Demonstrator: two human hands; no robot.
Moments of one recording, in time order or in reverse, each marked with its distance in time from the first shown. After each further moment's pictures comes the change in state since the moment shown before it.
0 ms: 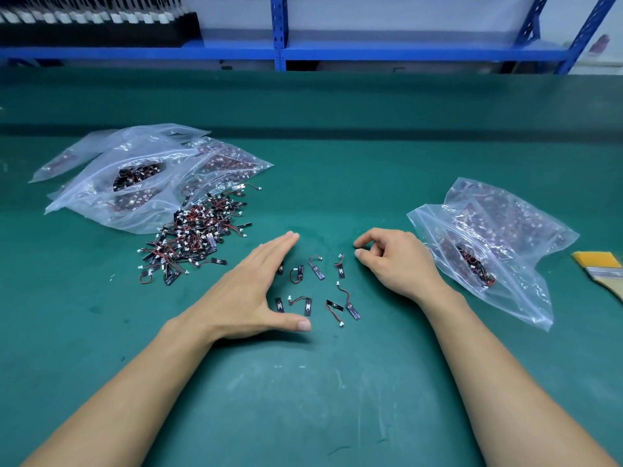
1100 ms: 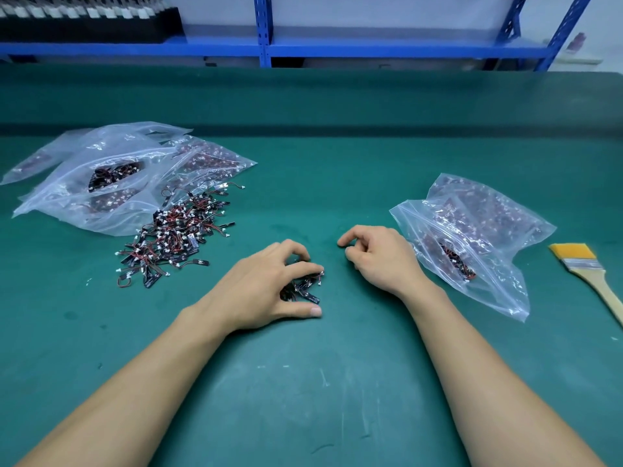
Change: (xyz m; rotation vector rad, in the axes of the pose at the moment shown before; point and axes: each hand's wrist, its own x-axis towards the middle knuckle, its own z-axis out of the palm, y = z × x) left_hand 0.032 0.023 0.013 0.280 0.042 0.203; right_hand -0.003 -0.007 -0.004 0.001 -0.016 0.045
